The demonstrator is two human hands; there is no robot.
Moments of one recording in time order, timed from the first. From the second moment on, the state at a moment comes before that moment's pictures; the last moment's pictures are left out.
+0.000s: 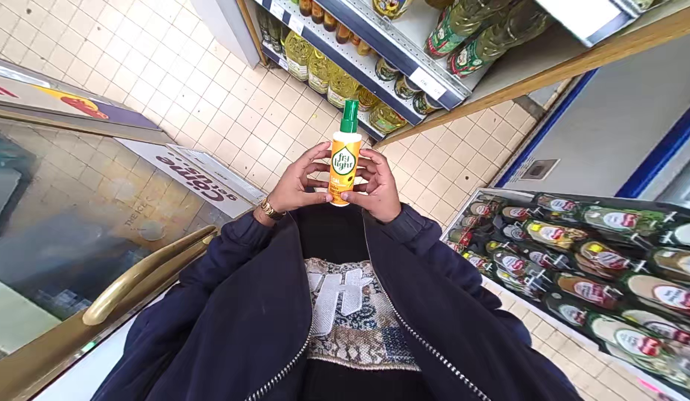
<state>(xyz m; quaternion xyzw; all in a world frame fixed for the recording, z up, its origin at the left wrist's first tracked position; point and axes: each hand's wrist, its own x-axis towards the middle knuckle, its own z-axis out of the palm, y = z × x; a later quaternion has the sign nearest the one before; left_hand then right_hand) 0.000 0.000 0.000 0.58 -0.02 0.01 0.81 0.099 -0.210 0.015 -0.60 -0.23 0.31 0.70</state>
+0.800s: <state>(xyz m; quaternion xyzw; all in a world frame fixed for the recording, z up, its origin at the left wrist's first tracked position) -0.003 -0.008 -0.003 0.57 -0.03 -0.01 0.82 0.089 -0.233 0.009 -0.58 -0.23 0.34 0.70</state>
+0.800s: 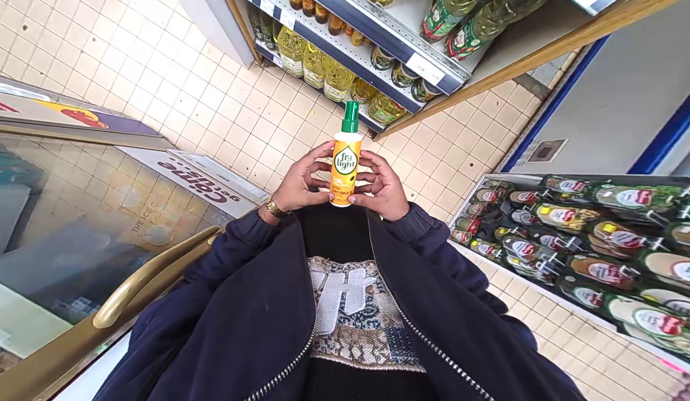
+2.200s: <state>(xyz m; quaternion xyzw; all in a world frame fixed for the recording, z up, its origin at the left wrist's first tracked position) 0.012 0.009 -0.008 0.57 -0.02 0.00 0.82 0.107 -0.215 0.004 -0.58 -0.23 0.34 0.70</state>
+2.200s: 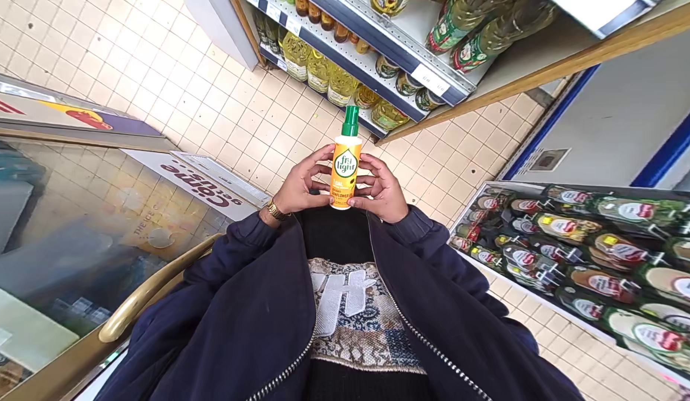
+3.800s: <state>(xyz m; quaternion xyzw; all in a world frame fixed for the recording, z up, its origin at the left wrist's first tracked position) 0.207 -0.026 -0.054 0.64 0.25 0.01 0.73 0.285 -0.206 -0.068 -0.70 -0.26 0.32 0.59</state>
